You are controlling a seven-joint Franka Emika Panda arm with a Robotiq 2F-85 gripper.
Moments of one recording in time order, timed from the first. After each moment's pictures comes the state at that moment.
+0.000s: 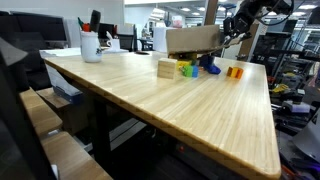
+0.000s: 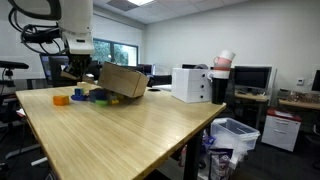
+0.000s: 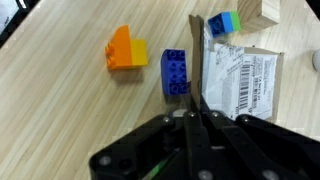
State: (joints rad) arm -0.22 -0.60 -0.16 -2.63 0.59 1.98 0.44
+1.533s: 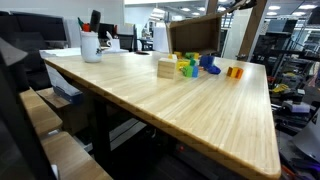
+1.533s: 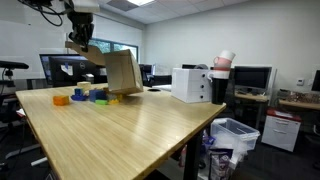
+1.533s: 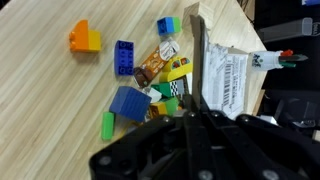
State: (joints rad) arm -0.25 -0.65 -0.17 -2.41 0.59 1.83 0.44
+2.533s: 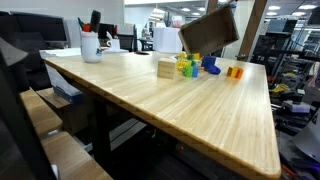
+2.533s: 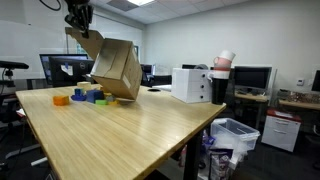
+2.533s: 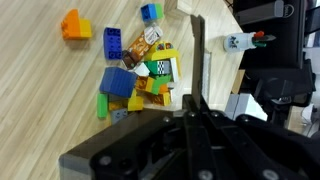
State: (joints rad) arm -0.30 -0.71 -0.21 -2.36 0.60 1.80 0.46
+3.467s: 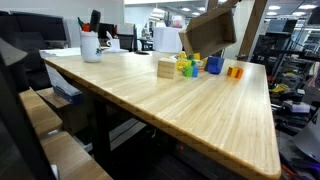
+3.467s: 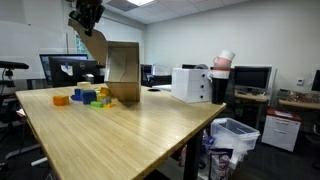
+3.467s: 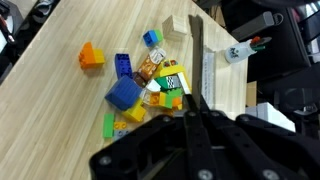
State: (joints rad) arm -0.32 -0.48 -0.34 -2.17 0.67 1.52 0.51
